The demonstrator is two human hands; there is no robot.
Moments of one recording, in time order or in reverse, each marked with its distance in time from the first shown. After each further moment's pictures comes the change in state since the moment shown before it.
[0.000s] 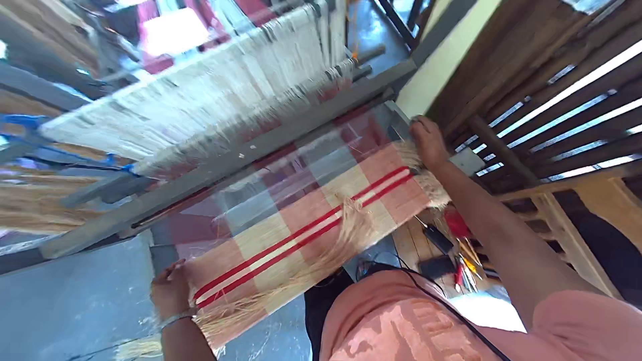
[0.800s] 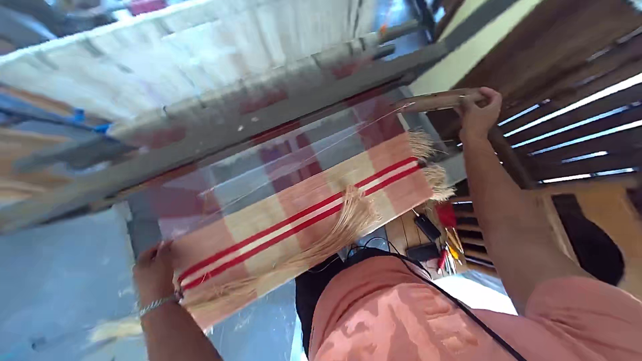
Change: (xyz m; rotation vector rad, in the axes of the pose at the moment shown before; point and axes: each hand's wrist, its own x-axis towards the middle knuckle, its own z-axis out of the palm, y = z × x) left_hand 0.008 -0.007 0.003 -0.107 -0.121 -0.078; right_hand 0.053 0.035 -0.016 0.809 0.516 0.593
